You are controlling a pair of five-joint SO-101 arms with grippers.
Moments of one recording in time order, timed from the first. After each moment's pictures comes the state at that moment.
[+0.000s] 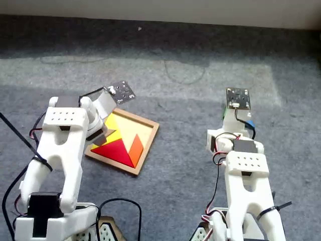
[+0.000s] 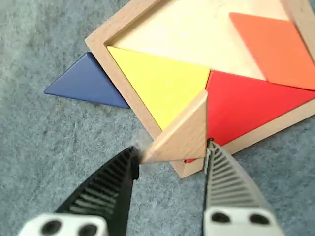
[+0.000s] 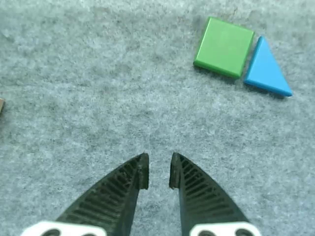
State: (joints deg) left arm -5.7 -11.2 30.5 69.1 -49.5; right arm -2.0 -35.2 57.8 43.9 3.7
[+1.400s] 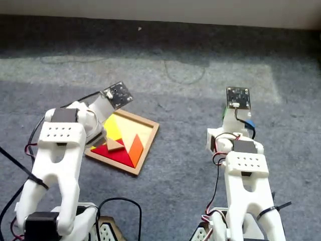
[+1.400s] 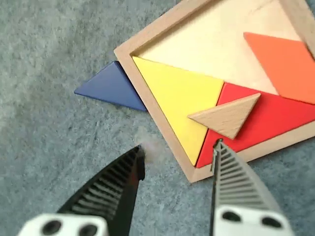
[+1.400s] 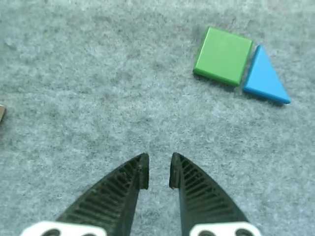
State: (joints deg) left arm -8.0 -22.6 40.7 62.0 -47.1; right arm -2.0 -35.2 58.4 41.7 3.7
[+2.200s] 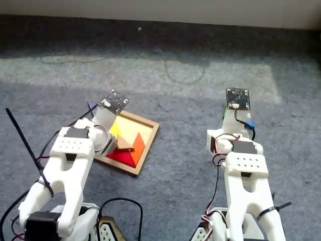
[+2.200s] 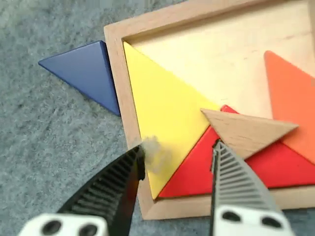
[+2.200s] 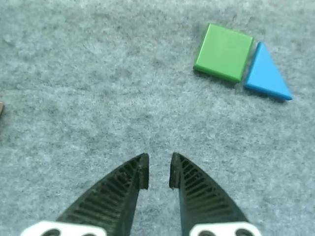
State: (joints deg) left arm -3.0 -22.8 57.4 39.8 -24.7; right arm -2.0 -35.2 59.4 41.7 3.7
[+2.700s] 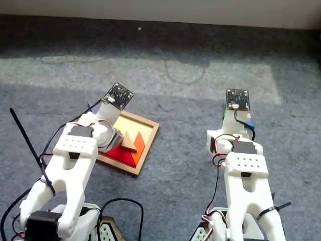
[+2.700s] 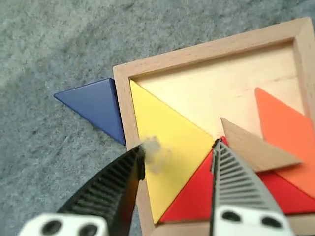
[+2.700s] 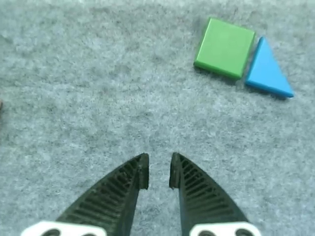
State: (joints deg) left arm -0.3 -22.8 55.2 37.5 -22.6; right arm -2.0 -35.3 59.3 41.7 3.7
